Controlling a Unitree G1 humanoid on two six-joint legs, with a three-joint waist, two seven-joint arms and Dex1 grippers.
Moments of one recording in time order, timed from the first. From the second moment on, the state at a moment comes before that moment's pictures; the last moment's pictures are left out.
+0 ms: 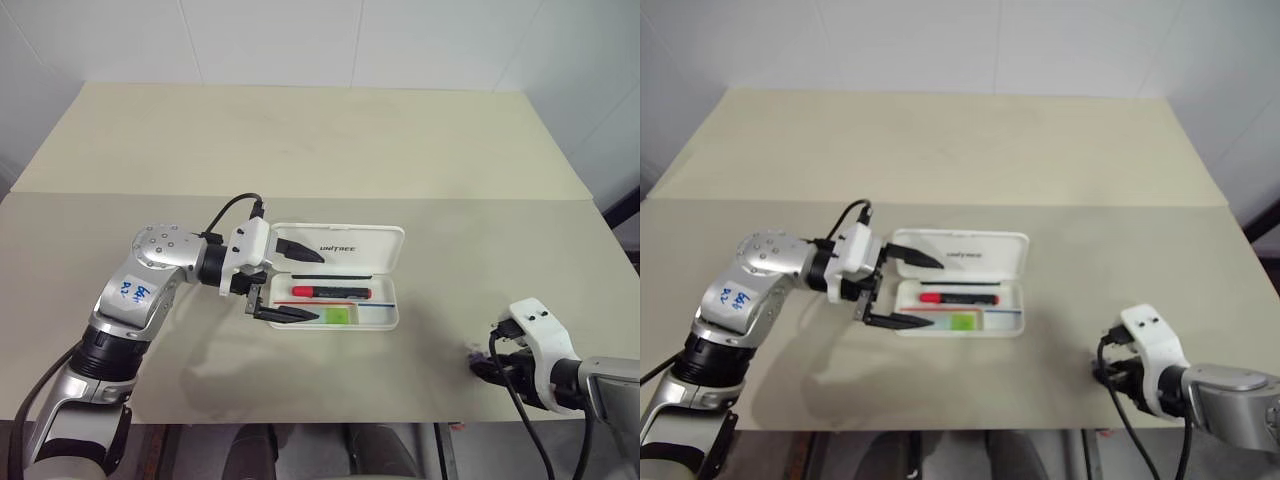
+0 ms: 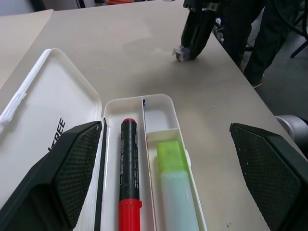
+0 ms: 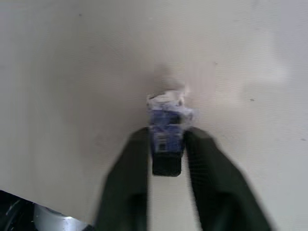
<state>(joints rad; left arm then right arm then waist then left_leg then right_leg) -0.58 0.67 -0.16 -0.15 -0.39 0.33 -1.24 0.06 -0.90 -0.48 -0.65 1.43 1.57 -0.18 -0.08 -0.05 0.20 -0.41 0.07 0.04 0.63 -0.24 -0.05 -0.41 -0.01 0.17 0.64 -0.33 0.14</state>
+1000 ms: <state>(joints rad) -0.44 0.82 -0.02 -0.16 -0.38 0.28 -1.22 -0.68 -1.05 0.45 -0.36 0.38 0.79 1.10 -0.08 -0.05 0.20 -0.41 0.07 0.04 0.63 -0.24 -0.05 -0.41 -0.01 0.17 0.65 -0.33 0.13</state>
